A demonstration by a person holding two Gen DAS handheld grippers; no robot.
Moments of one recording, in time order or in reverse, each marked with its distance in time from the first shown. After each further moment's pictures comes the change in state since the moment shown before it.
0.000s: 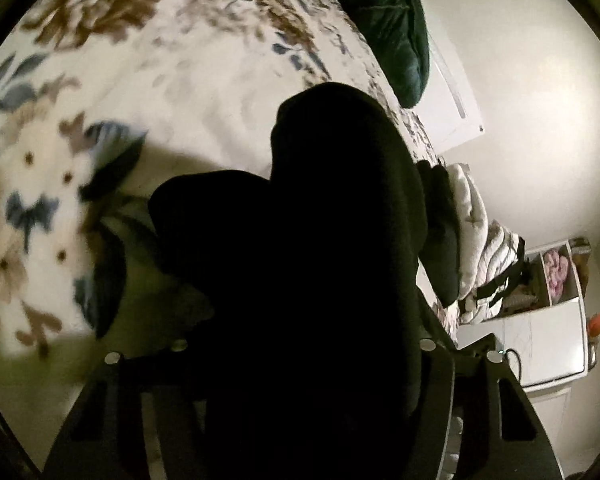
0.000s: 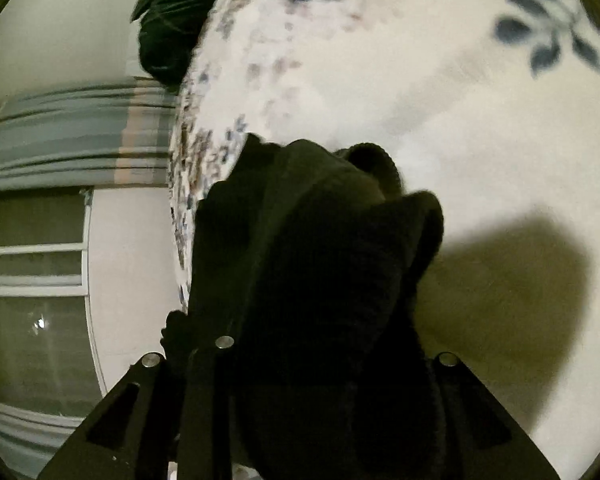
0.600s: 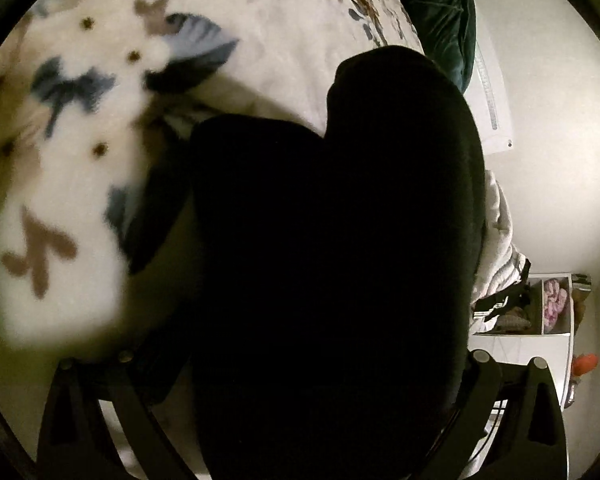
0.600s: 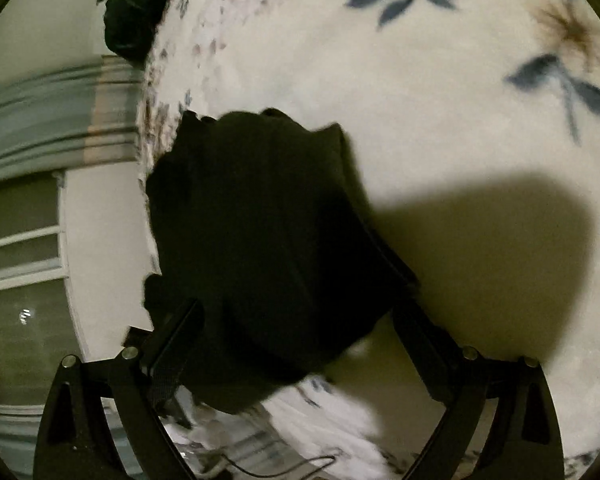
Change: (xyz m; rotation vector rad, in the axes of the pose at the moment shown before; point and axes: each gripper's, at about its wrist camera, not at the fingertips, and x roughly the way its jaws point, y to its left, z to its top) left arm 0.022 0.052 -0.018 -0.187 0.083 0.018; right arm -0.024 -0.063 0.005 0.073 0.147 -0.067
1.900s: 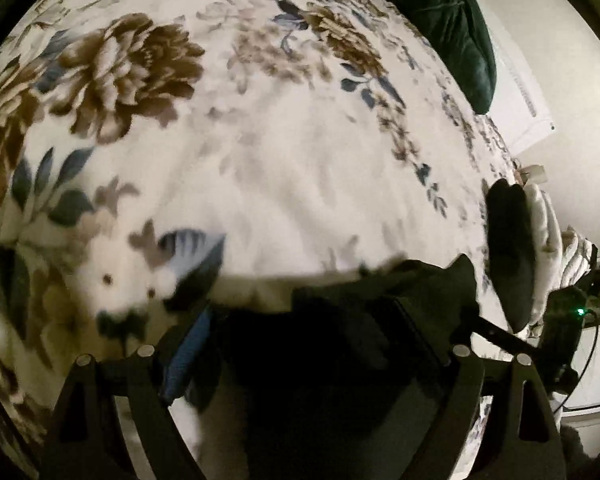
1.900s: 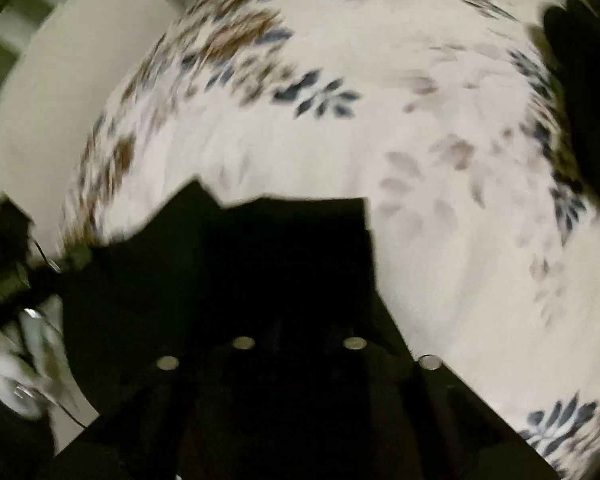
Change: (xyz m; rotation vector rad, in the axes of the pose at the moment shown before) left arm -0.019 -0.045 0.075 0.161 -0.108 0.306; right arm 0.074 0.170 0.083 -0.732 0.100 -0.399
